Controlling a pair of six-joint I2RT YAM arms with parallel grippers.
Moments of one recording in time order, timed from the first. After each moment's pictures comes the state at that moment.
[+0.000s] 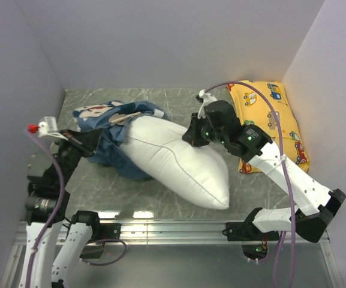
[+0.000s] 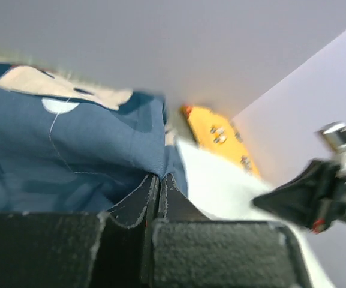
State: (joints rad) left arm -0.09 0.50 0.87 -0.34 0.18 -0.70; right arm 0.74 1.26 1.41 -0.73 0.02 0.49
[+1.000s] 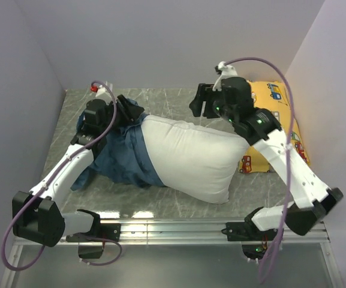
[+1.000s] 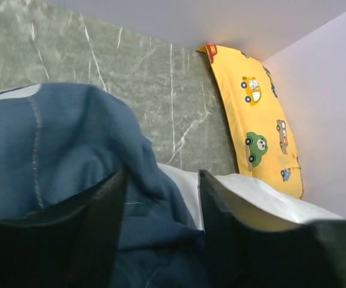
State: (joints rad) left arm -0.28 1.24 0.97 0.05 0.18 -0.66; right arm 0.58 1.37 1.60 -0.66 0.11 0.38
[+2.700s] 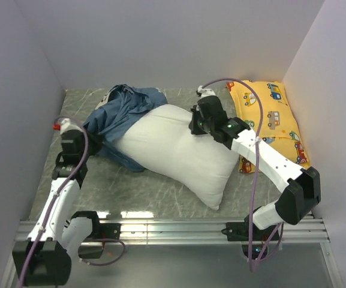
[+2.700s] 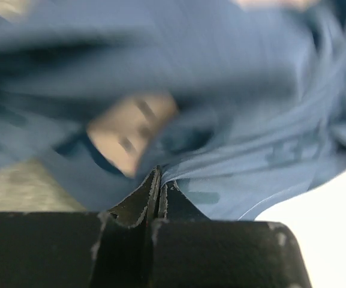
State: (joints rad) left arm -0.06 0.90 0.63 -0.12 -0.03 -0.74; right arm 0.64 1.48 1.33 -0.50 0.20 0.38
